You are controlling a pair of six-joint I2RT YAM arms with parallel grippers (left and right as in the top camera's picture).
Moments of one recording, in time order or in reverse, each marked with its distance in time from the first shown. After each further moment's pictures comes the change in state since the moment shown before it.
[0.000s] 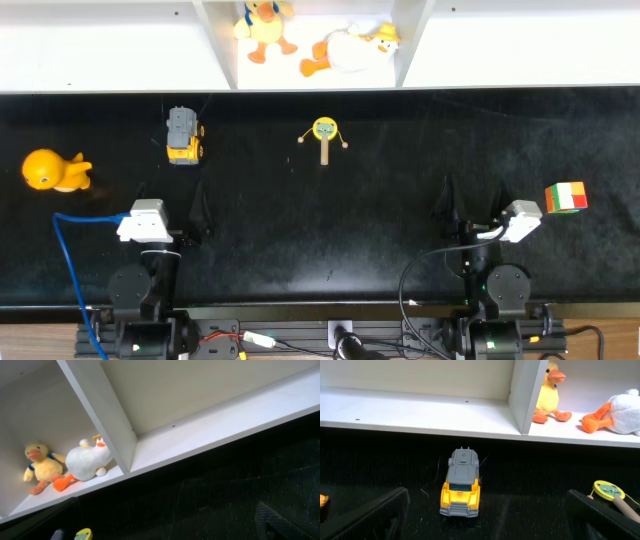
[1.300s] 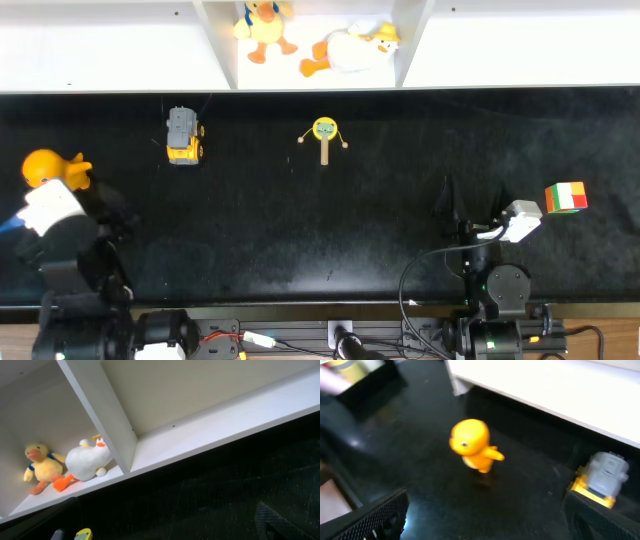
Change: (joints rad) left arm 0.094 0.526 0.783 -0.744 -0.591 -0.138; right arm 0.000 0.000 0.000 0.000 0.000 0.000
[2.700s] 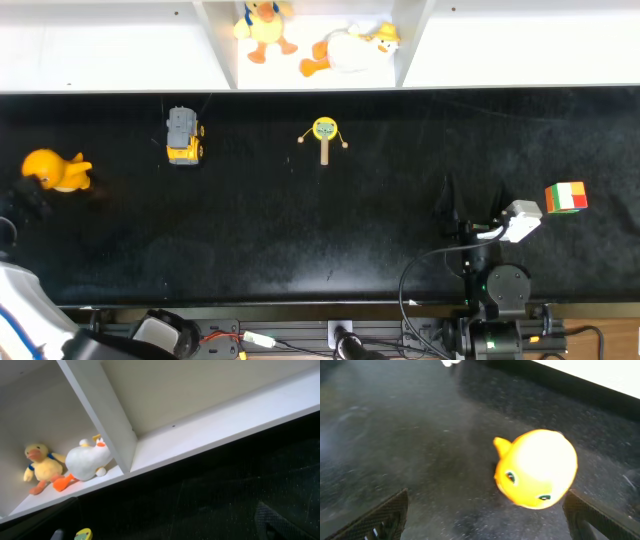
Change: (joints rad) left arm 0.901 0.695 0.031 0.466 0.960 0.590; right arm 0.000 0.000 0.000 0.000 0.000 0.001
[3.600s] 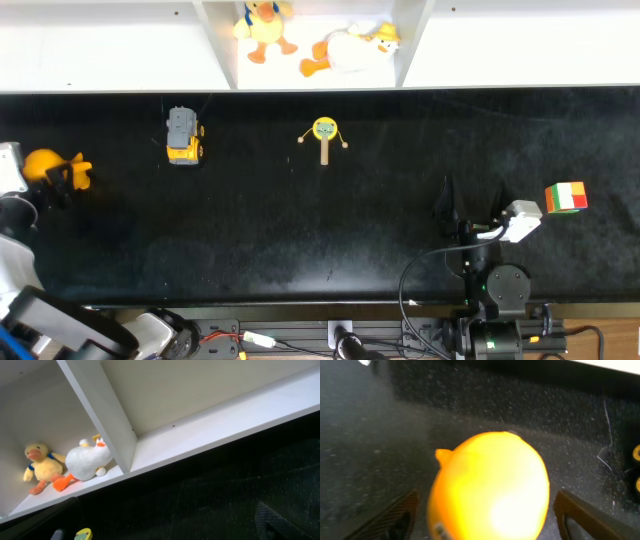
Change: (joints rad) left arm -0.085 0.219 0.000 0.103 0.148 0.127; right arm 0.000 0.000 0.000 0.000 0.000 0.000
